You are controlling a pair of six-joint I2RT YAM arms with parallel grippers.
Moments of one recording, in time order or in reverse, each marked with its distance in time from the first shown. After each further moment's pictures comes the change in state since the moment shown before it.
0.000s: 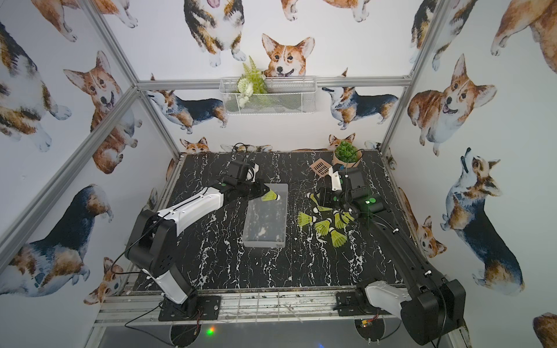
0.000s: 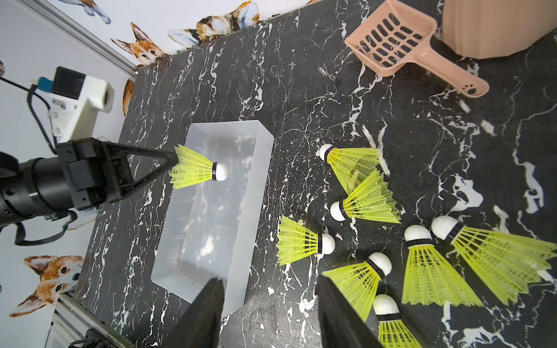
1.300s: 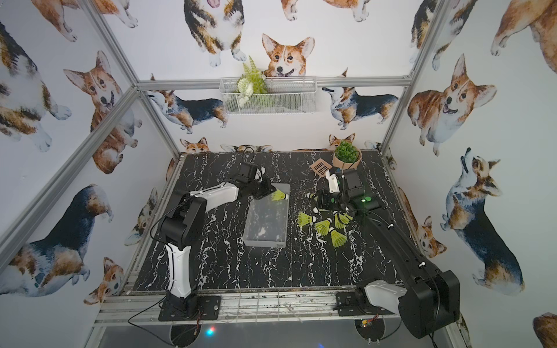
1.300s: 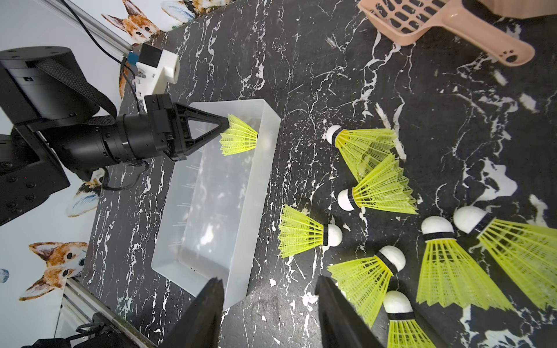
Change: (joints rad) left arm 0.034 0.311 0.123 0.166 0.081 -0.111; right arm 0.000 0.043 -0.022 0.014 -0.048 -0.002
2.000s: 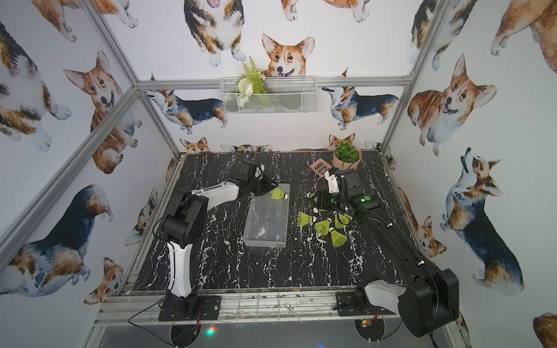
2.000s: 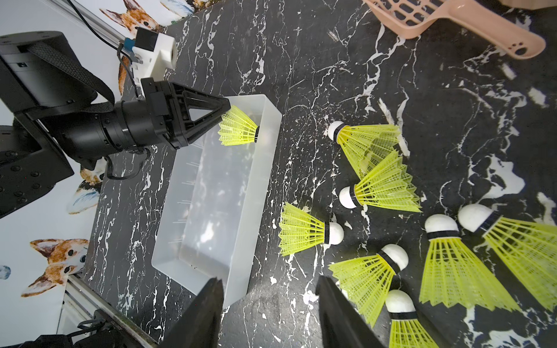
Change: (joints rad) left arm 0.010 0.027 0.032 0.051 0.008 -0.032; right arm 0.000 0.008 -0.004 0.000 -0.008 0.000
